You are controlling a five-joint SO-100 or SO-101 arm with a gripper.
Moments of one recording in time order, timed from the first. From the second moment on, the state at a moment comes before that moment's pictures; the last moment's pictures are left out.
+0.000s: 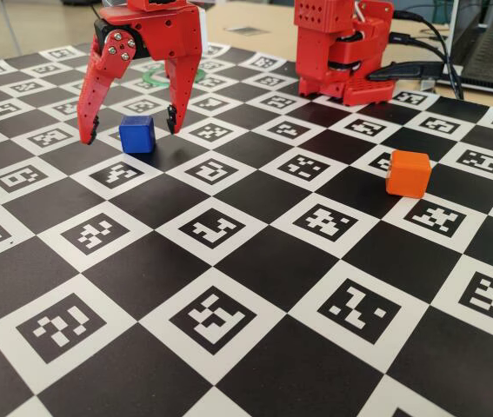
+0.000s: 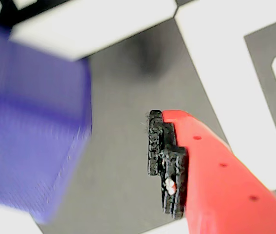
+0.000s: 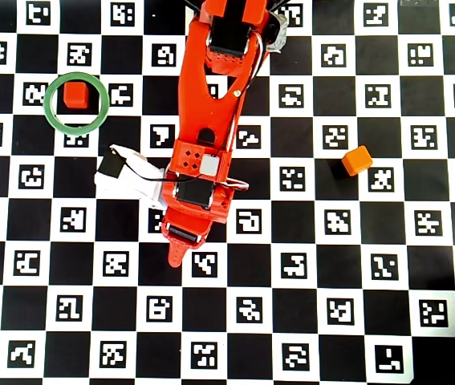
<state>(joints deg) 15.5 71.4 93.2 67.1 10.3</state>
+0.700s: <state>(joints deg) 16.8 70.2 91.1 66.1 19.1</state>
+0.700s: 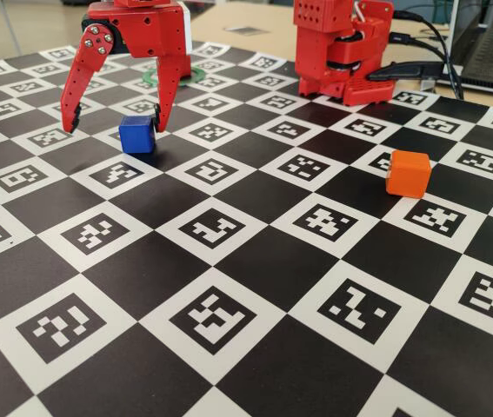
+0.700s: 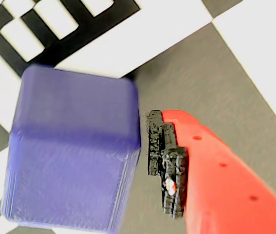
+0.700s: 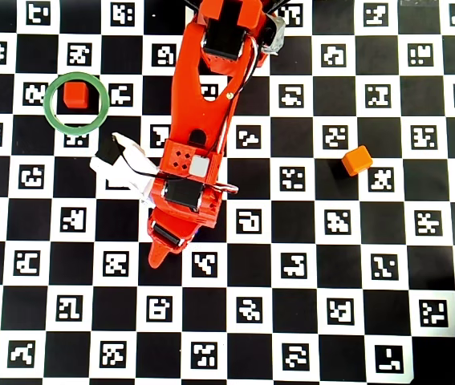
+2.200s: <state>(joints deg) 15.6 70.1 91.1 65.0 25.0</state>
